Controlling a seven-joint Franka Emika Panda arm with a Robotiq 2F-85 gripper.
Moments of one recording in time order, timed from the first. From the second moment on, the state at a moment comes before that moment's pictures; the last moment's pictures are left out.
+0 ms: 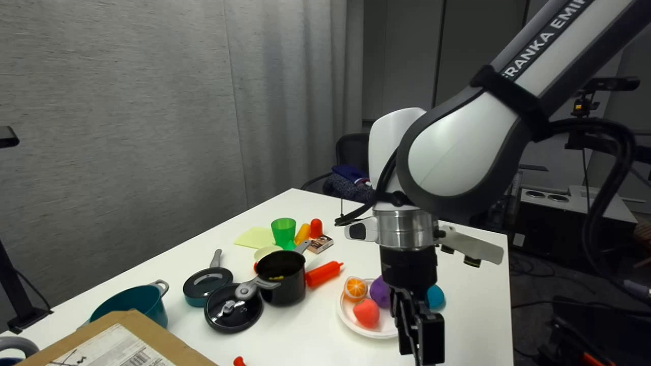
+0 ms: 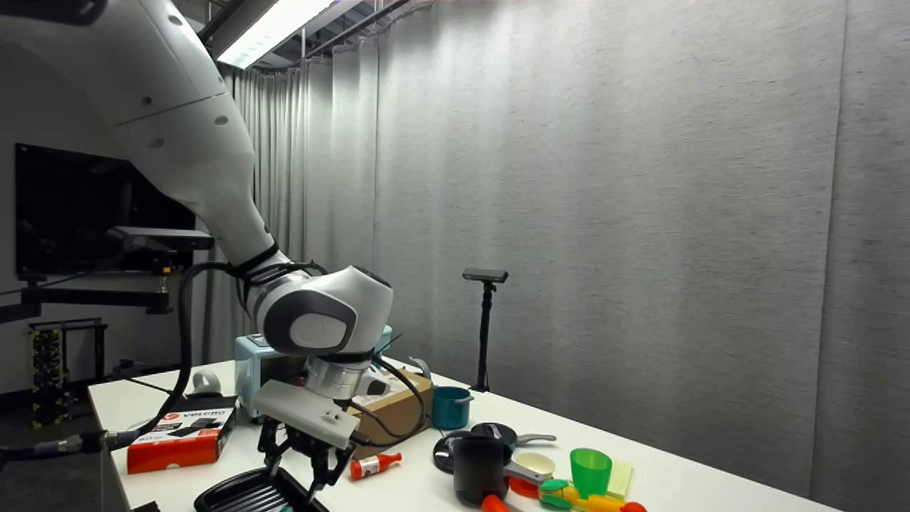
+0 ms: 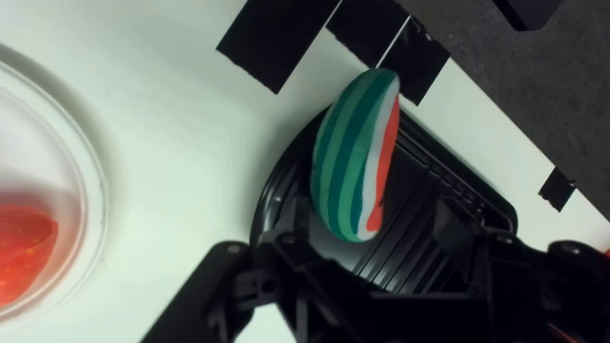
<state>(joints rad) 0.08 0.12 0.15 -2.41 0.38 2.33 -0.72</state>
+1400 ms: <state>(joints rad) 0.02 0.36 -0.04 -2.14 -0.13 2.28 -0.19</state>
